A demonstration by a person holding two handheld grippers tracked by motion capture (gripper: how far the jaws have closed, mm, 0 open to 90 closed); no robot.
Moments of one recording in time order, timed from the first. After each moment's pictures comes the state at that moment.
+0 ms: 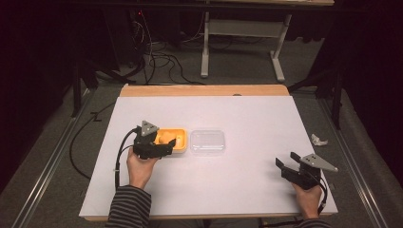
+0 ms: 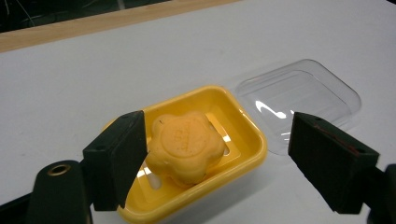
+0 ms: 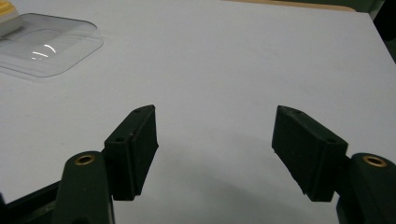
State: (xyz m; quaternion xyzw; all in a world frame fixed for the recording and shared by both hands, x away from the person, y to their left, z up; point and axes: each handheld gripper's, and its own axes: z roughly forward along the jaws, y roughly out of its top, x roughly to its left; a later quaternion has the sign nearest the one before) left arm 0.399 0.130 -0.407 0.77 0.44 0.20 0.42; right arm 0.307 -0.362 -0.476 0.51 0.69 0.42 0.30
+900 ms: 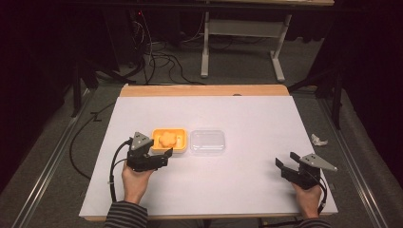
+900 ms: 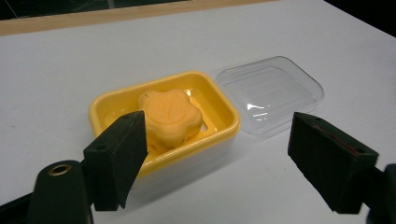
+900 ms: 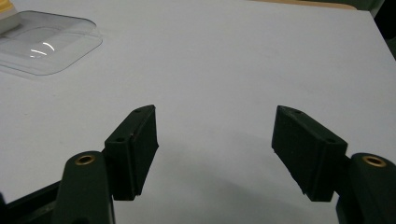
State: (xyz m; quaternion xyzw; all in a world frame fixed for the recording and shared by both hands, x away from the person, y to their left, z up) left arm 0.362 0.144 -0.410 0.75 0.44 0.18 0.45; right arm 0.308 -0.362 -0.476 0.52 0.69 0.42 0.29
